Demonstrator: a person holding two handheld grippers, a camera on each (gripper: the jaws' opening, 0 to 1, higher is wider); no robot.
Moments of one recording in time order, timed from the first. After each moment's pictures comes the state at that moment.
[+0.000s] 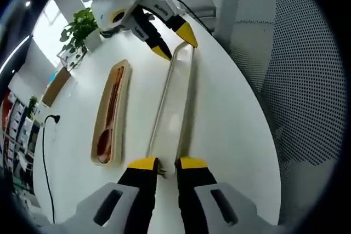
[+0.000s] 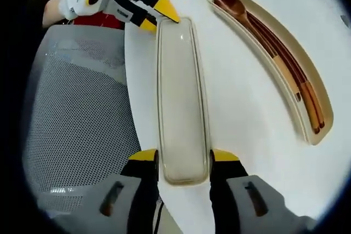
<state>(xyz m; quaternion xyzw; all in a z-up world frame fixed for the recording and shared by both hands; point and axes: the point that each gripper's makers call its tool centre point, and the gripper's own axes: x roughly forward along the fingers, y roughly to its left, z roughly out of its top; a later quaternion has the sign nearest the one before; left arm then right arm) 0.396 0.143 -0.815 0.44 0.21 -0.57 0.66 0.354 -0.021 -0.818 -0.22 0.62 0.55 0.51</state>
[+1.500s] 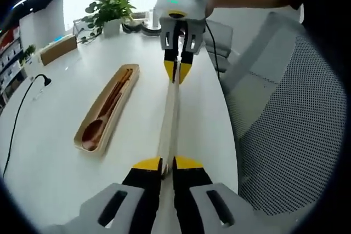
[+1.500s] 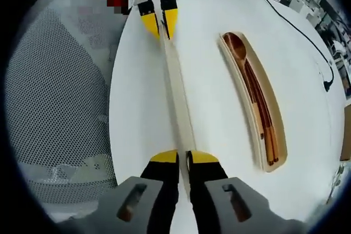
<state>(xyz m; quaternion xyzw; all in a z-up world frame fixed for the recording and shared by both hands) 0.387 0.136 -0.794 0.22 0.31 -0.60 0.71 0.386 -0.007 -0.809 -0.38 0.45 0.57 0.58</state>
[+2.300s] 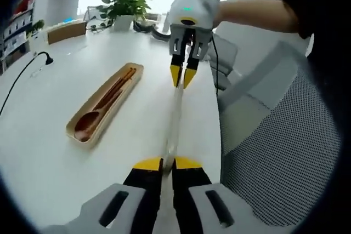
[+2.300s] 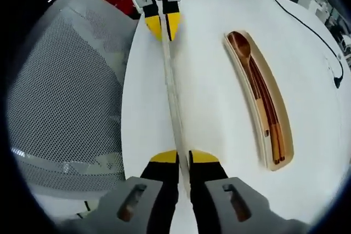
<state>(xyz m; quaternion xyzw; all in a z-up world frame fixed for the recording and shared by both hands) 0.368 0.130 -0.782 0.11 0.37 -0.60 0.70 0.382 -0.016 -0.799 -0.33 0.47 0.60 0.55</state>
